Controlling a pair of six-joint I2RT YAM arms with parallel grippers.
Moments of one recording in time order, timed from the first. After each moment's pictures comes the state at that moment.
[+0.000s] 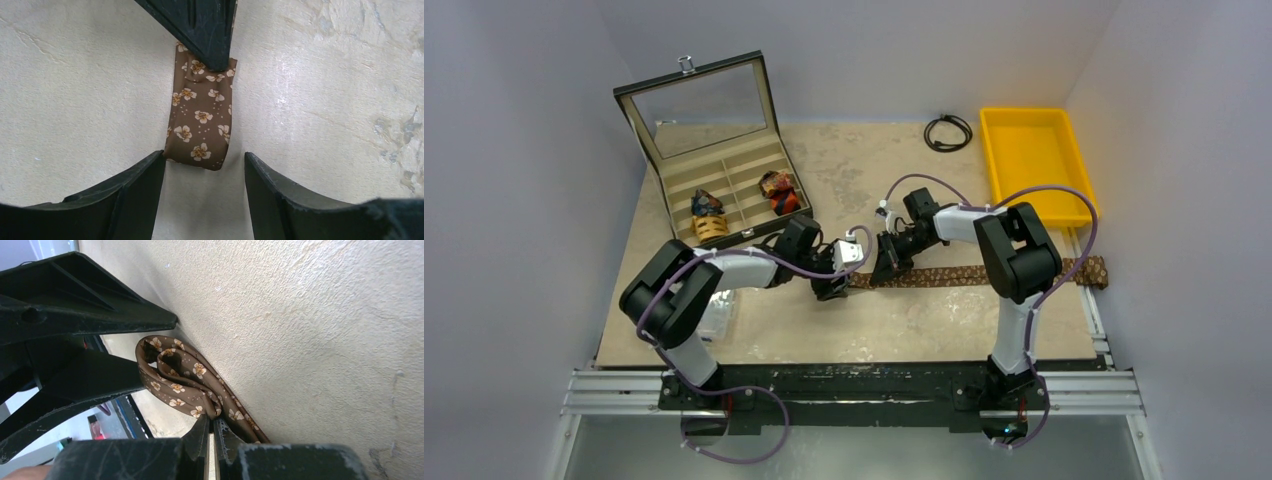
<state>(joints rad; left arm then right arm) -0.62 1.69 0.77 0.09 0.59 0.53 0.40 1.98 1.11 -0.43 -0.85 0.11</state>
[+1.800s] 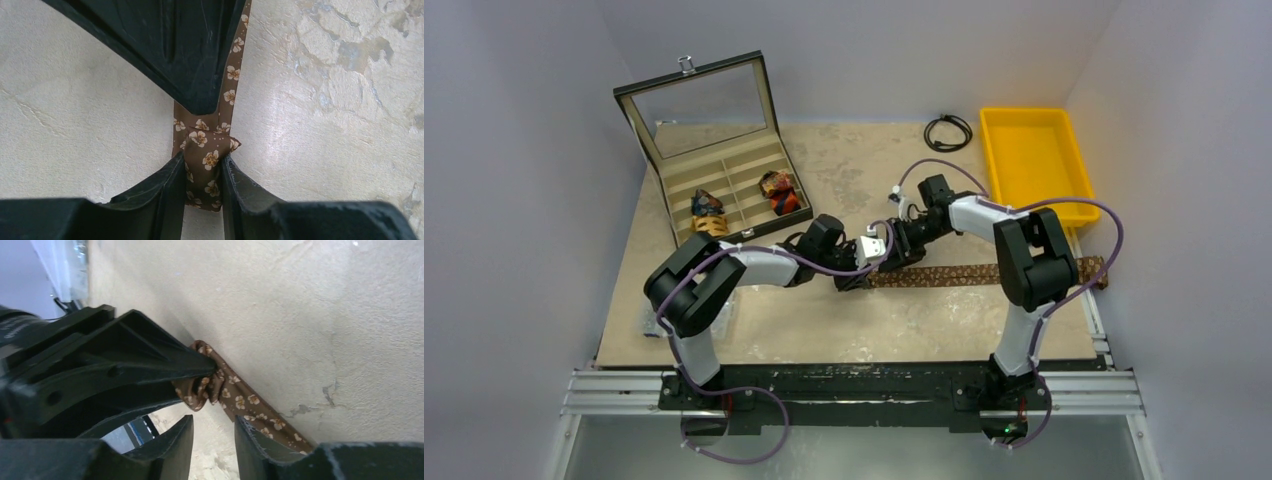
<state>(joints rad) -0.72 1.80 0.85 0.22 0.53 0.38 0.34 1.91 1.16 -0.56 -0.81 0.05</state>
